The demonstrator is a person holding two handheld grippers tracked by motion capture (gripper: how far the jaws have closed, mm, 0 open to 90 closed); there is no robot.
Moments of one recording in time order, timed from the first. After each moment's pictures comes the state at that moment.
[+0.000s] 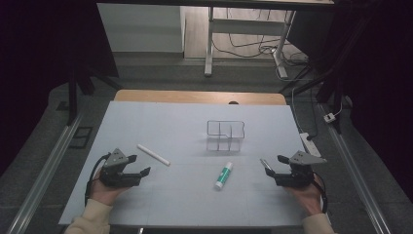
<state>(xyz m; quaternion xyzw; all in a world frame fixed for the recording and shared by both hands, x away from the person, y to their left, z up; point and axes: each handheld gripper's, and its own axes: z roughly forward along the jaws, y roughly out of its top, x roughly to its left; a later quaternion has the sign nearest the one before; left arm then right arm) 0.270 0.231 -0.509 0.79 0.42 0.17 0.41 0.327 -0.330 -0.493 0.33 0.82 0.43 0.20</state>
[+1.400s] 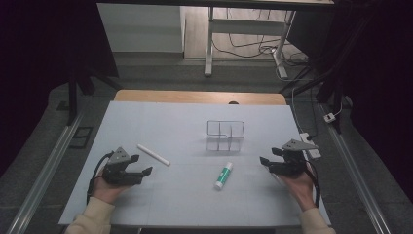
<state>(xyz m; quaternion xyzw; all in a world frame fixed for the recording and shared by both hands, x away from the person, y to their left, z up) 0.279 0.229 -0.514 0.80 0.42 0.15 0.41 0.352 -0.306 -0.477 0.38 0.81 0.41 0.19</state>
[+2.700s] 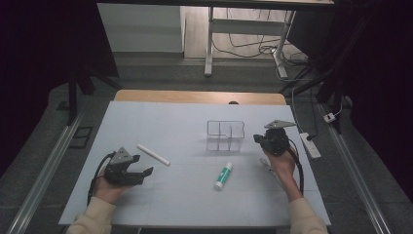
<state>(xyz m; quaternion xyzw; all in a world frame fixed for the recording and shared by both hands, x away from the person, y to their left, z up) 0.280 0.225 -0.517 0.80 0.42 0.16 0.40 0.414 -0.263 -0.469 0.40 0.81 0.37 0.20</state>
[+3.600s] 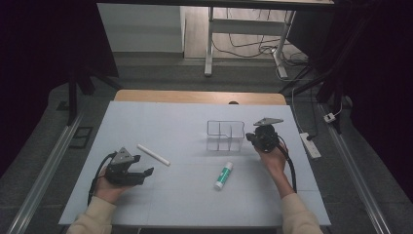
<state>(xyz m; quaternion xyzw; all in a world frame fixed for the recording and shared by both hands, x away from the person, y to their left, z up) 0.282 0.224 -0.518 0.80 0.42 0.16 0.39 0.432 -0.237 -0.481 0.39 0.83 0.35 0.20</state>
